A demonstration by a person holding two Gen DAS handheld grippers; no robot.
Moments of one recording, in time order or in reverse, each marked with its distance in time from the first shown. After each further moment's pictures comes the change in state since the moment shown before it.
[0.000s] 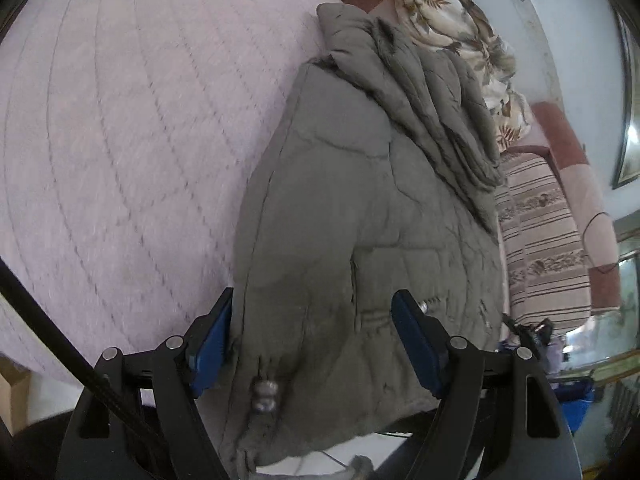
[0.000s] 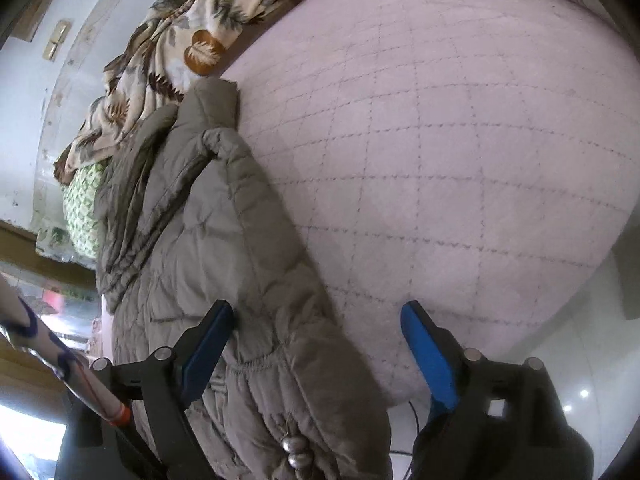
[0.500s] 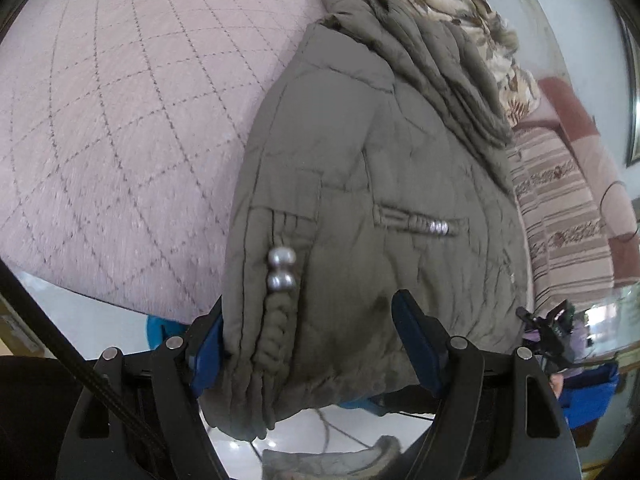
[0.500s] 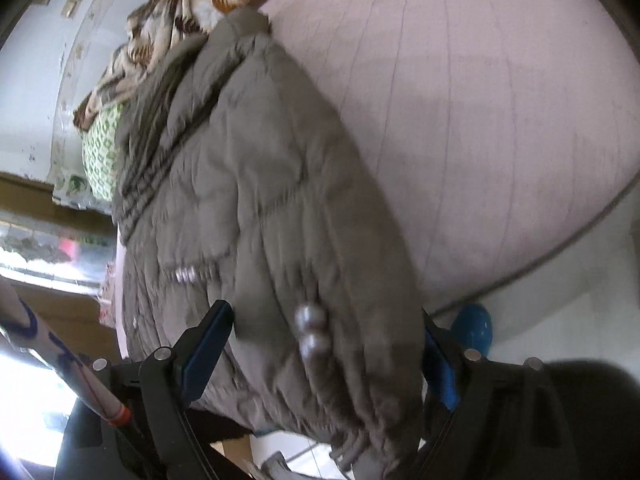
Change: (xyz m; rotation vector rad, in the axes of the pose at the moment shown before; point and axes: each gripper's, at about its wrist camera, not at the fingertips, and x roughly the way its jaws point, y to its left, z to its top) left arm -0.002 -0.005 -0.057 0.067 0.004 0.103; right arm 0.010 0.004 -0.054 -0.066 0.171 0.072
